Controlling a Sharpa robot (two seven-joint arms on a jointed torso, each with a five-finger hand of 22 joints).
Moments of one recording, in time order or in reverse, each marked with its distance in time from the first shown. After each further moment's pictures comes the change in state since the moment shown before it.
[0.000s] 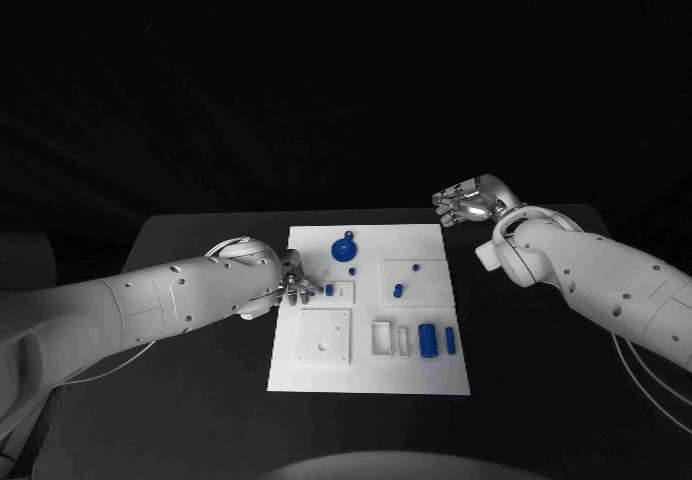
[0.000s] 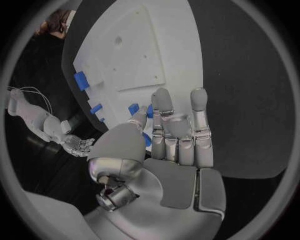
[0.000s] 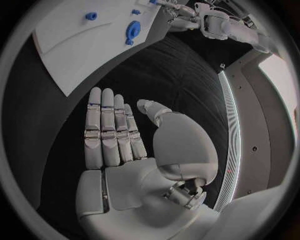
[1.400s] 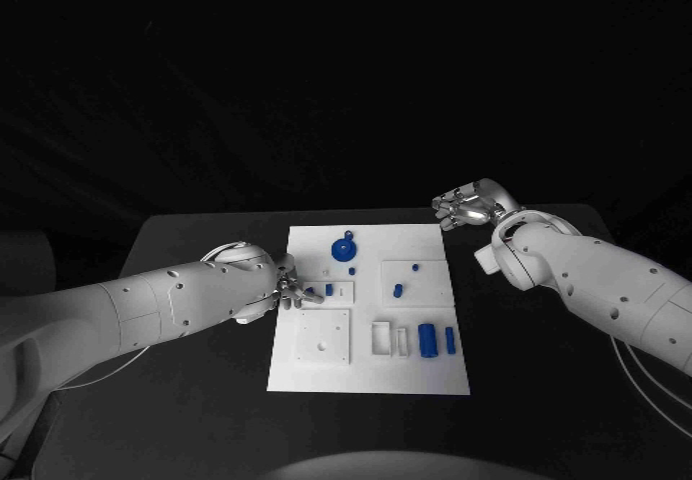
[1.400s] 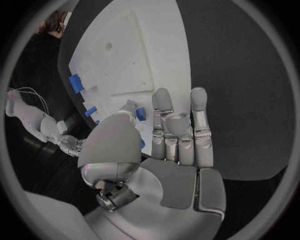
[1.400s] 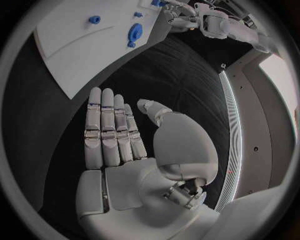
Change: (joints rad) left arm -0.012 -0.007 -0.008 -0.010 -0.002 -0.010 -0.012; left_hand 0.083 -0.244 -0.096 0.303 -0.030 0.005 0.002 -0.009 0.000 0.000 0.000 0.004 -0.050 0.000 -0.007 -0.028 -0.003 0.000 0.000 0.000 -0.010 0.000; right arm -0.012 0.002 0.000 -0.005 0.000 0.002 0.000; right_hand -0.004 -0.004 0.000 0.000 0.000 0.000 0.000 0.000 0.000 0.000 0.000 0.000 0.000 0.000 0.000 0.000 -0.001 0.000 0.000 0.000 0.000 -0.001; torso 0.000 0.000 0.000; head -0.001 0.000
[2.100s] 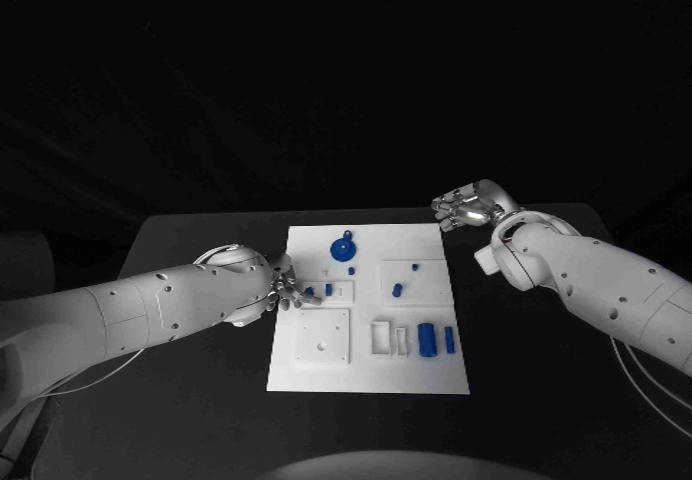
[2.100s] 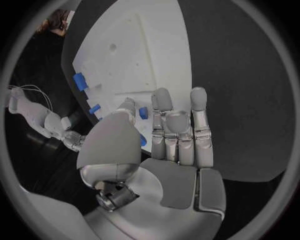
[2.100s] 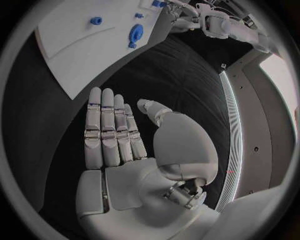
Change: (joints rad) left arm -0.001 -0.038 0.001 0.044 0.014 -0.032 0.024; left_hand 0.008 -0.032 -0.015 0.018 0.000 0.000 0.000 -0.005 -0.008 0.000 0.000 -0.008 -0.010 -0.004 -0.004 -0.019 -0.011 0.000 0.000 0.000 -0.014 0.000; right arm -0.004 -0.002 0.000 -0.002 0.000 0.002 0.000; right_hand 0.000 0.000 0.000 0.000 0.000 0.000 0.000 0.000 0.000 0.000 0.000 0.000 0.000 0.000 0.000 0.000 -0.001 0.000 0.000 0.000 0.000 0.000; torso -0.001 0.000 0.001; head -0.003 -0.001
